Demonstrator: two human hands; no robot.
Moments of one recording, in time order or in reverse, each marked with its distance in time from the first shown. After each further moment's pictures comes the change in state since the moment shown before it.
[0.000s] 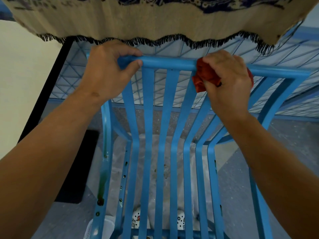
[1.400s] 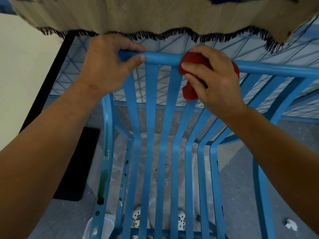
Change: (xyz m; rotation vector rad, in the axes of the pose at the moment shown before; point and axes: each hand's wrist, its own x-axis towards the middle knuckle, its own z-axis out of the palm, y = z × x) left_hand 0.002 0.000 -0.002 -0.067 -0.014 -0.060; right_hand 0.006 -0.012 0.018 -0.012 -0.100 -0.250
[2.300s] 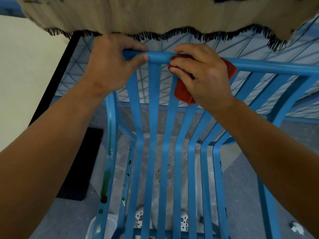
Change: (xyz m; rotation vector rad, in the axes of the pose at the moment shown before) left_hand -0.001 0.004 -0.002 0.018 -0.007 -0.011; right_hand 0.029 -0.020 0.017 0.110 0.115 -0.062
